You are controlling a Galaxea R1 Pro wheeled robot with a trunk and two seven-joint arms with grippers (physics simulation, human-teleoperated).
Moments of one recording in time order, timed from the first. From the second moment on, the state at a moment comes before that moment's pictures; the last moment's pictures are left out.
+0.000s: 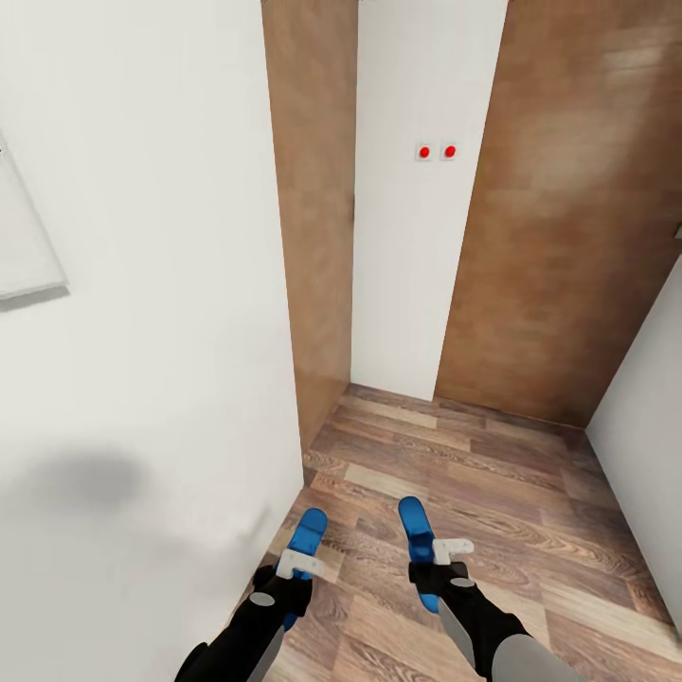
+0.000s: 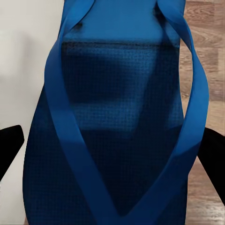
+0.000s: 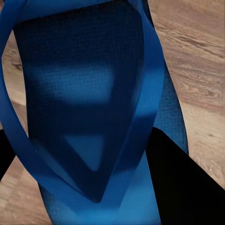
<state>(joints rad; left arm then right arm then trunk) -0.37 -0.10 -0.40 -0.80 0.08 0.37 0.20 -0.60 0.07 0.02 -0.28 0.03 0.05 -0.13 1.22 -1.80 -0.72</state>
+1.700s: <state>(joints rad) -0.37 -0.10 -0.40 -0.74 0.08 0.29 0.20 -0.59 0.08 0.02 -0.27 0.02 0.00 -0.13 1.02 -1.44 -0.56</state>
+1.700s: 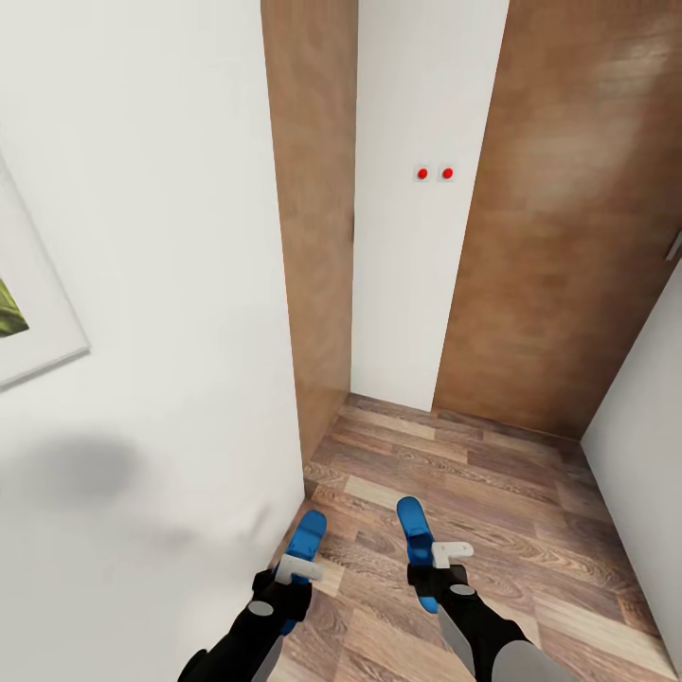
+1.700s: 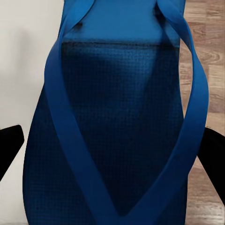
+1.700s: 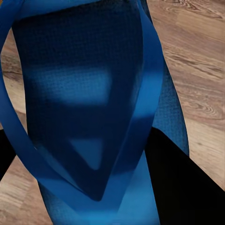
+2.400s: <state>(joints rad) -0.38 -0.11 -0.40 -0.71 0.08 0.27 0.20 -0.59 0.08 0.02 -0.26 0.02 0.00 -0.13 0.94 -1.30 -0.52</state>
